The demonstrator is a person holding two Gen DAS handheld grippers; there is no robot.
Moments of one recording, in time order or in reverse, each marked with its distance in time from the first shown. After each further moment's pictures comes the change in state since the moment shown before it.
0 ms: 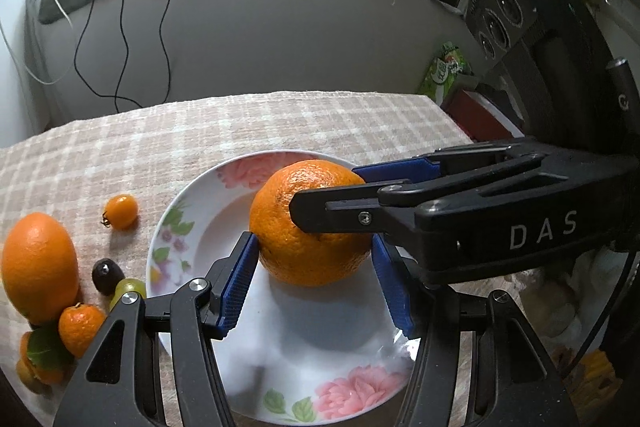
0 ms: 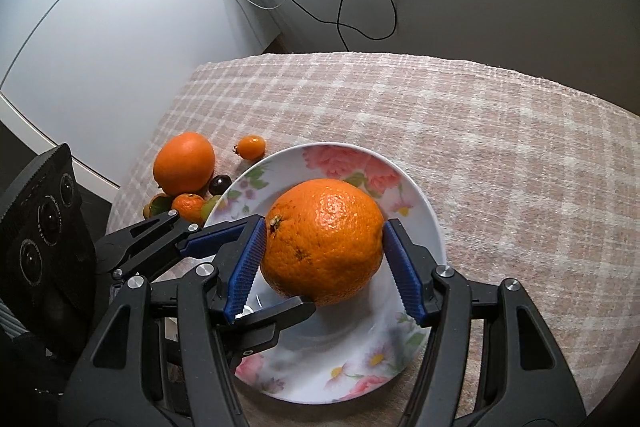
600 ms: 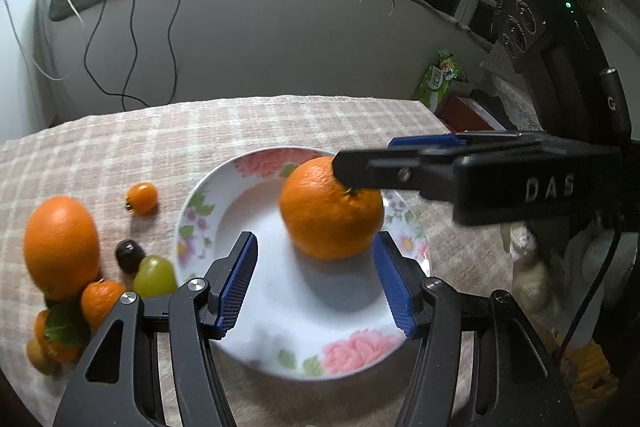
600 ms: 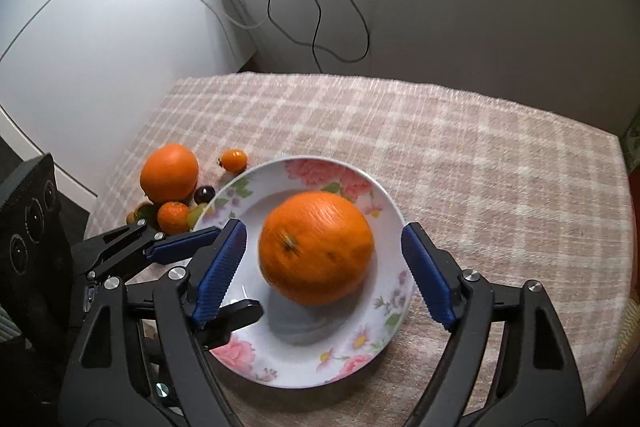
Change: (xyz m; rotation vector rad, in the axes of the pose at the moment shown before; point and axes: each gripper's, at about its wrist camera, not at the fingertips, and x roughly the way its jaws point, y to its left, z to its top) left arm -0.027 0.011 -0.010 -0.022 -0.022 -0.022; right arm -0.032 0.011 -0.006 0.004 -0.106 -0.120
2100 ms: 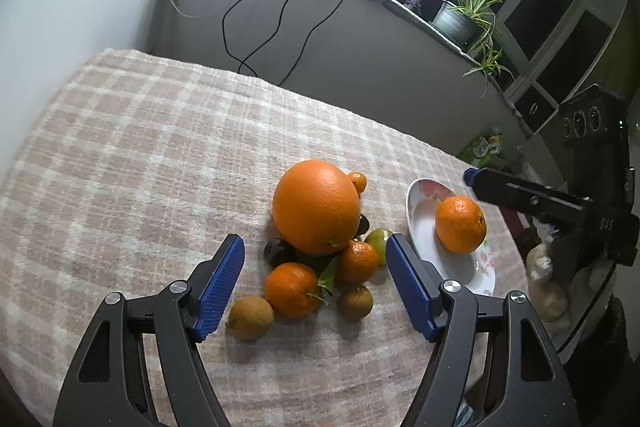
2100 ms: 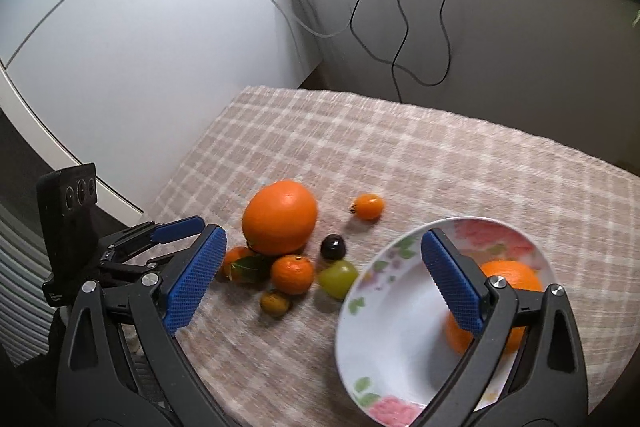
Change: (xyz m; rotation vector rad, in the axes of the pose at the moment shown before) left arm -0.084 0.179 -0.034 -0.340 -0.049 0.001; right arm 0.043 0.130 0.033 -0.075 0.020 0.104
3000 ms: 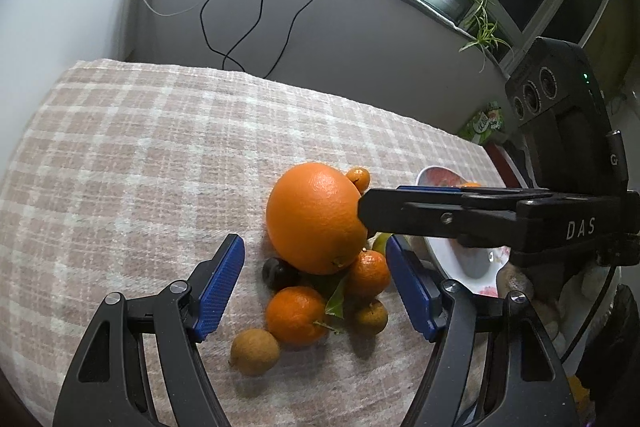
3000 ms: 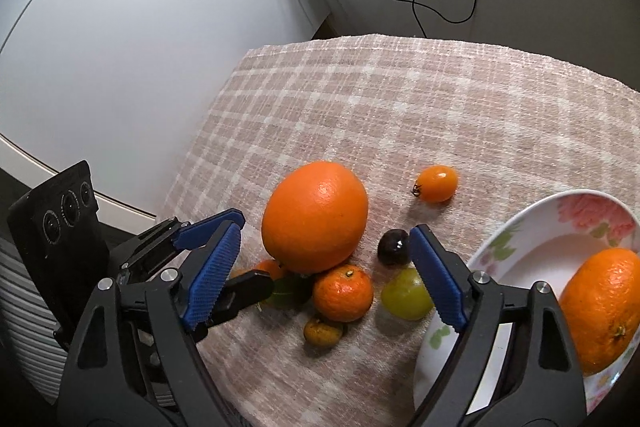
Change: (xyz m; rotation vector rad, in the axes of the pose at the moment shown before) left arm 0.026 -0.009 0.013 0.094 0.059 0.003; right arm 0.077 0.006 0.008 0.146 0.147 0.104
